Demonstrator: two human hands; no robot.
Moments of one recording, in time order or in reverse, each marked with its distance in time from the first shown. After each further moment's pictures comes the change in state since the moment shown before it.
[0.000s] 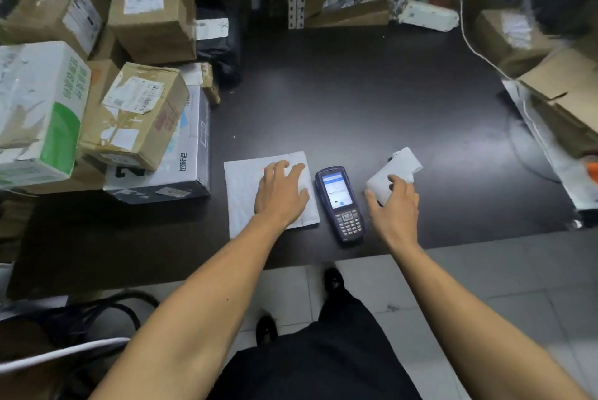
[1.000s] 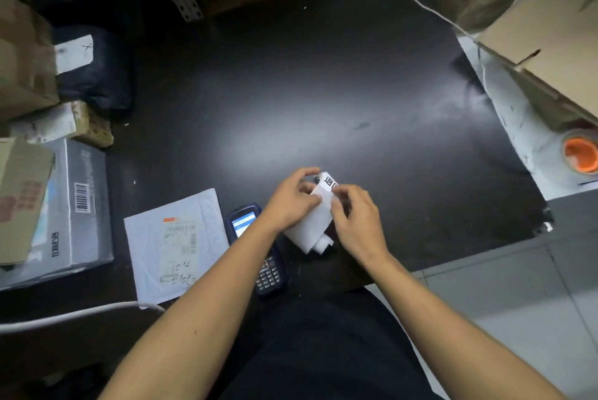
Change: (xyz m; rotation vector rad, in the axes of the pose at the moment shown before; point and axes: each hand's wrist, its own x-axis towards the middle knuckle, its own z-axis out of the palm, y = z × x) left_hand 0.118 0.168 0.084 -0.694 -0.430 -0.180; right_hand 0.113 0.082 -0.038 0.330 -0.195 -0.078
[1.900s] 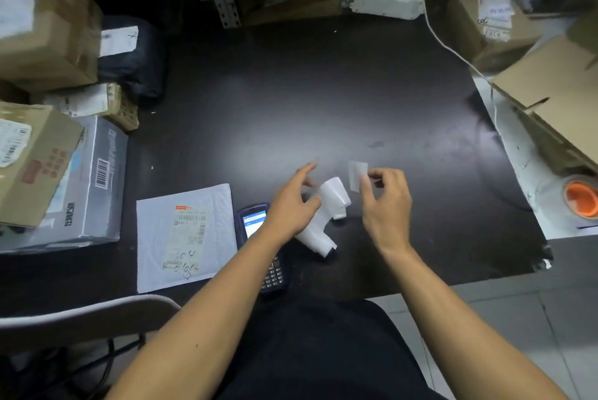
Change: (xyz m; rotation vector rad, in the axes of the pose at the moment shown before) left_hand -0.025 -0.004 -0.010 0.143 0.243 0.162; right_hand 0.028 -0.023 -0.022 -0.056 0.289 -0.129
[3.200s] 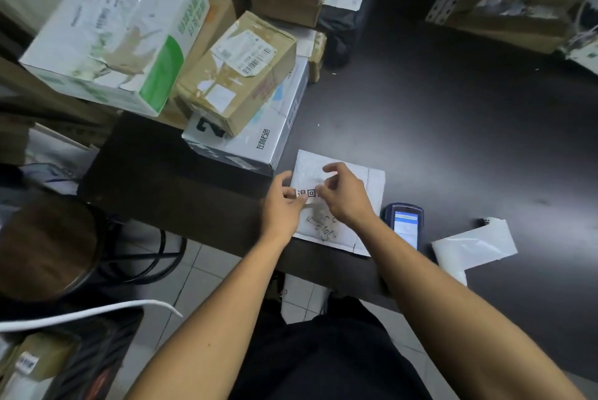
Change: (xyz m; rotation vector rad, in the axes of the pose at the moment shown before) left_hand -0.122 -0.180 -0.176 -0.410 0.609 -0.456; right_hand -0.119 -0.183 0.229 -0.114 -0.894 -0.068
